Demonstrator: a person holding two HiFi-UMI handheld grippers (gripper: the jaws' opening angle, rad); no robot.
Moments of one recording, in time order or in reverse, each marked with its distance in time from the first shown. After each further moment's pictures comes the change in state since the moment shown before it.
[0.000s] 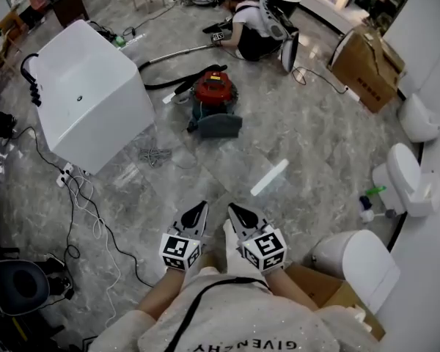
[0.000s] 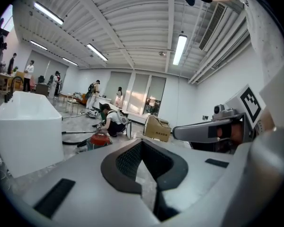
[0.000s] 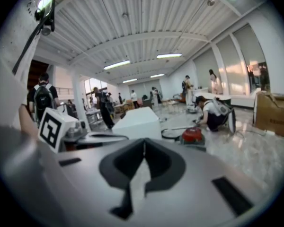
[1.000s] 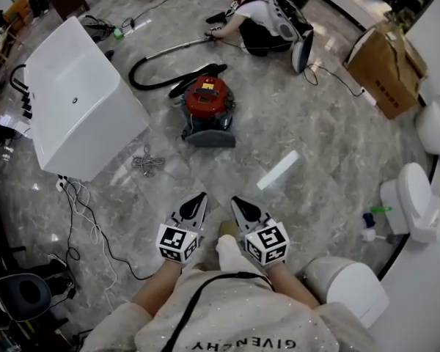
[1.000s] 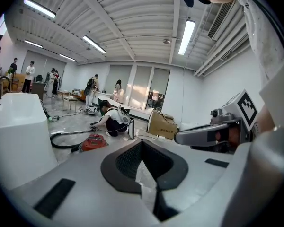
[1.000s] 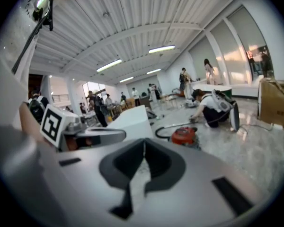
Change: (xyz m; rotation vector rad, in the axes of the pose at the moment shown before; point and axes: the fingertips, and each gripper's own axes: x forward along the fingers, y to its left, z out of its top) left arm 0.212 0.036 0.044 0.011 0.074 0.032; right arm 0.083 -0.205 0.044 0.082 0.044 0.054
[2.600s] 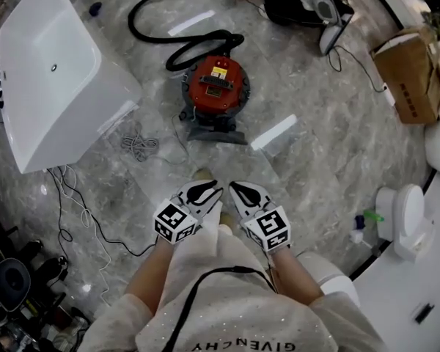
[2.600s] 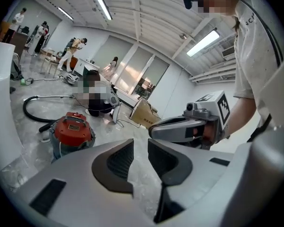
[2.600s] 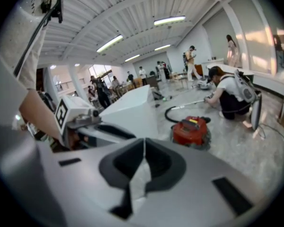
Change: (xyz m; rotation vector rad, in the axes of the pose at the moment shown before) left arm 0.164 0.120 -0.032 -0.214 0.195 -0.335; right arm 0.205 -0.102 0.008 -0.045 0.280 0.125
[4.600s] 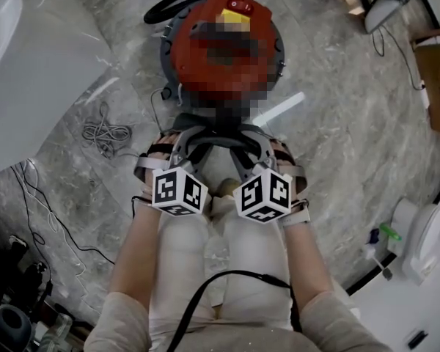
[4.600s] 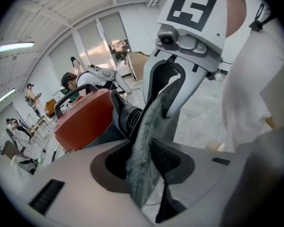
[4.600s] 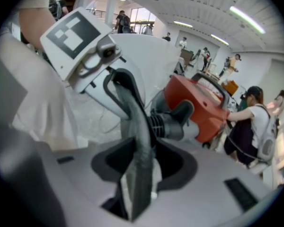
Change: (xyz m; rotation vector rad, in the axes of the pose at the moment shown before) left arm 0.164 0.281 -0.167 0.827 0.451 0.275; right arm 0.250 -0.199 -0.169 -0.698 0.410 -0.086
